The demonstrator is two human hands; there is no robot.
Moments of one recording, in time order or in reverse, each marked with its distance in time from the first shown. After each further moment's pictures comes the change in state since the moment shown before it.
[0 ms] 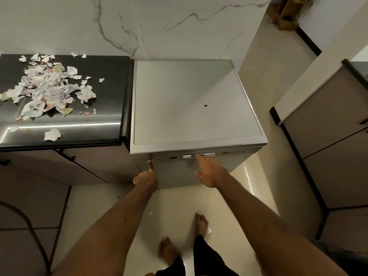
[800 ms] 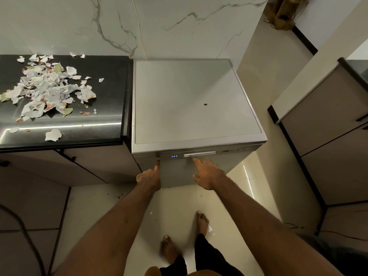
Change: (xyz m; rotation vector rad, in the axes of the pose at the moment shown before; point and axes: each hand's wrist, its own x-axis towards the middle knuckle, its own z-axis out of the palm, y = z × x) left_hand -0.017 -0.001 -0.009 0.058 0.028 0.128; right_hand -0.003 -0.013 0.016 -0.062 -0.042 0.004
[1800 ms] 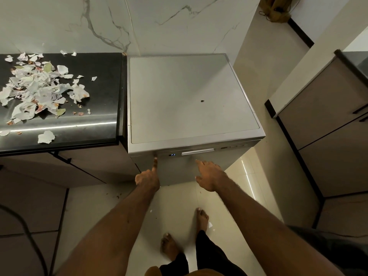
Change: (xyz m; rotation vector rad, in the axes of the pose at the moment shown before) left_hand 0.001 0.006 0.005 0.062 0.037 -0.023; right_hand 0.000 0.015 0.019 0.023 -0.022 0.055
